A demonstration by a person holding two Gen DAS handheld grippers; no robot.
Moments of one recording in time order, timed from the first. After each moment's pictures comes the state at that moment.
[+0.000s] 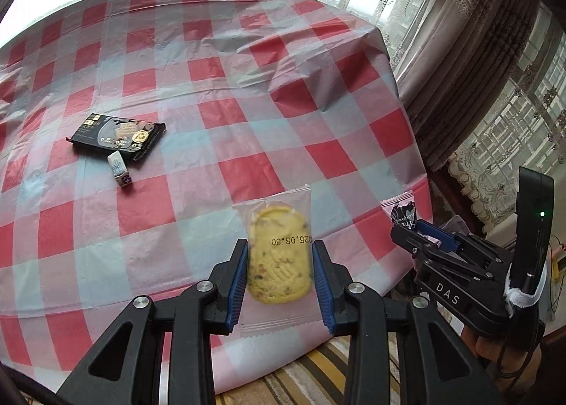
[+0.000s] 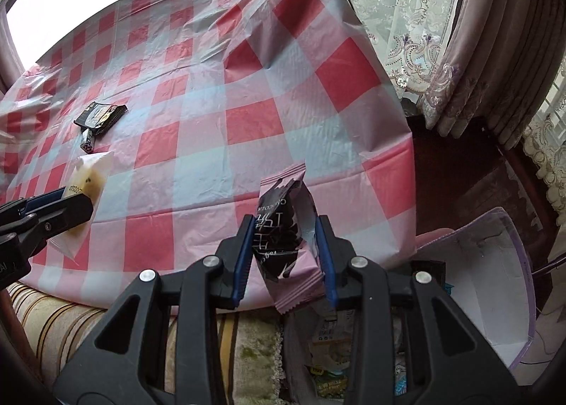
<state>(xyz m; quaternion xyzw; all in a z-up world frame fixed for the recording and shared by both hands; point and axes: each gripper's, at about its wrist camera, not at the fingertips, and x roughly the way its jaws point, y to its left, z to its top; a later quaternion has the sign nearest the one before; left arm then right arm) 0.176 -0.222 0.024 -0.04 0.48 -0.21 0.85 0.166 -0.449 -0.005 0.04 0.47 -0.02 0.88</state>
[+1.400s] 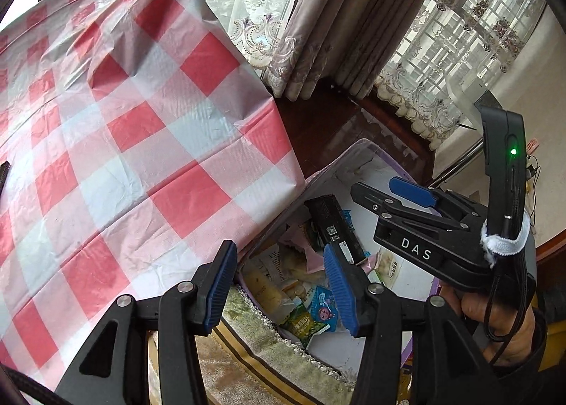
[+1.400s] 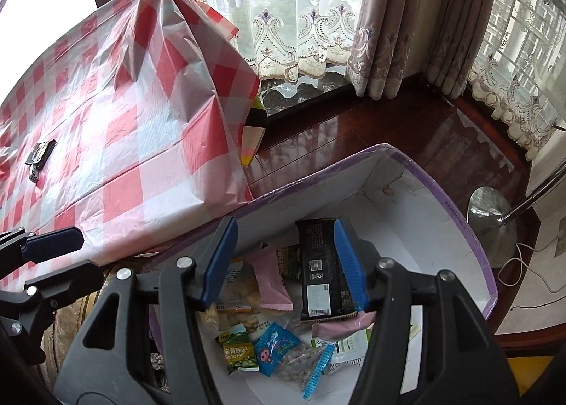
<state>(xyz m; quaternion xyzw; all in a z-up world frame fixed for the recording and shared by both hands) 0.132 -0.368 0.018 0.05 0.51 -0.36 0.78 0.118 -0.557 -0.005 0.09 0.47 -0.12 0.87</state>
